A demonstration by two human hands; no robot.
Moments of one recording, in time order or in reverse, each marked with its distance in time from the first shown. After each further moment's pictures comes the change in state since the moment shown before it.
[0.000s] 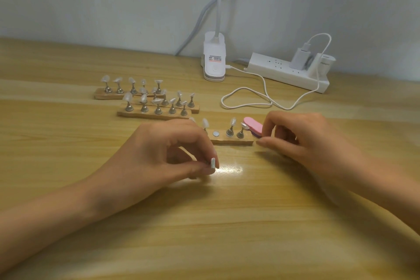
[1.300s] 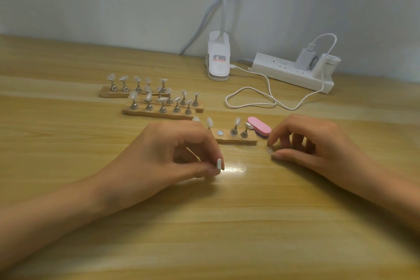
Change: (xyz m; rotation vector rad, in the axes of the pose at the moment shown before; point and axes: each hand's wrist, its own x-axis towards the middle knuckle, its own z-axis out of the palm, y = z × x) left_hand 0.002 -0.001 0.000 0.047 -0.027 0.007; right_hand -0.014 0.021 0.000 0.036 0.010 -0.186
